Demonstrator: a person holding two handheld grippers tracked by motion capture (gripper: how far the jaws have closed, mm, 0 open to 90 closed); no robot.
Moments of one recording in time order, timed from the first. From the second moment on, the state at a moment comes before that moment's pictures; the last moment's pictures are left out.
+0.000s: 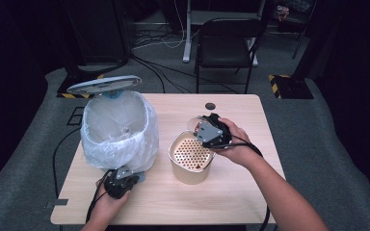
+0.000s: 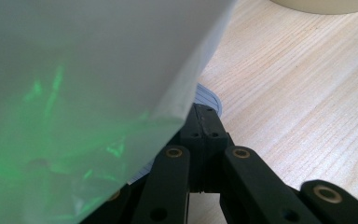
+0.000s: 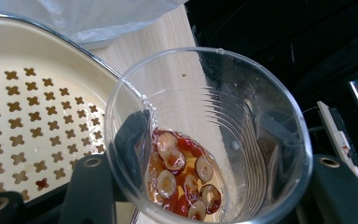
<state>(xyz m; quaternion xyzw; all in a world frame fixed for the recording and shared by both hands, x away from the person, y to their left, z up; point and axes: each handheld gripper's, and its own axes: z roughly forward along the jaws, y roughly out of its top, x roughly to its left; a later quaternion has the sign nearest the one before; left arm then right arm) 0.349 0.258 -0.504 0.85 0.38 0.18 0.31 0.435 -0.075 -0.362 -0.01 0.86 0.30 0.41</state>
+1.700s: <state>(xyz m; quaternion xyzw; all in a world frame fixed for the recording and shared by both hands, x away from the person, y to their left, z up) 0.349 0.258 -0.504 0.85 0.38 0.18 0.31 0.403 -0.041 -0.394 -0.35 0.73 -0.03 0.59</state>
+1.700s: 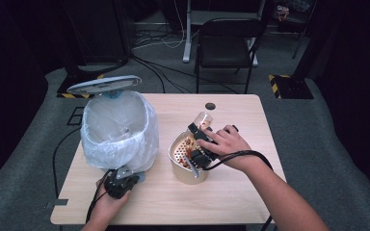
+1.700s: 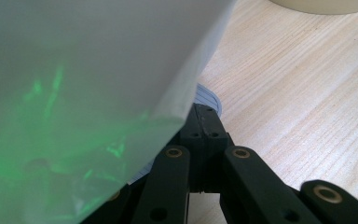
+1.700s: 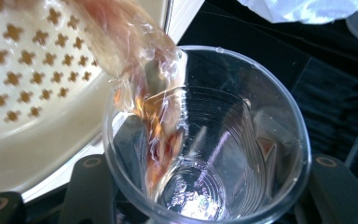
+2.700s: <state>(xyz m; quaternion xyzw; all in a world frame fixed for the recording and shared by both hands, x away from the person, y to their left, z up) 0.349 0.258 -0.504 0.85 0.38 0.18 0.31 0.392 -0.045 -0.413 -0.39 0.65 -0.07 0.64</state>
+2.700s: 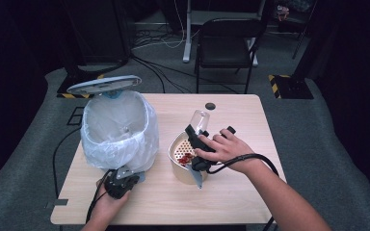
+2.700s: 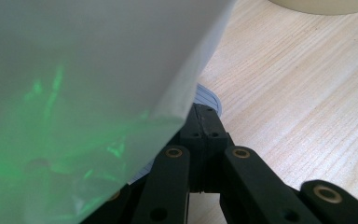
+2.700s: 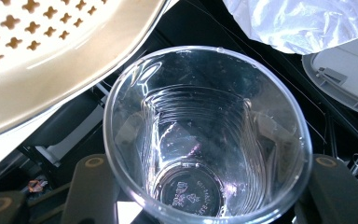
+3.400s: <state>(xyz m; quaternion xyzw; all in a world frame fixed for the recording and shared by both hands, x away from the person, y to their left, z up) 0.349 0.258 -0.504 0.85 0.38 0.18 0.31 0.393 -0.040 -0.392 -0.37 0.71 -0.04 0.60</state>
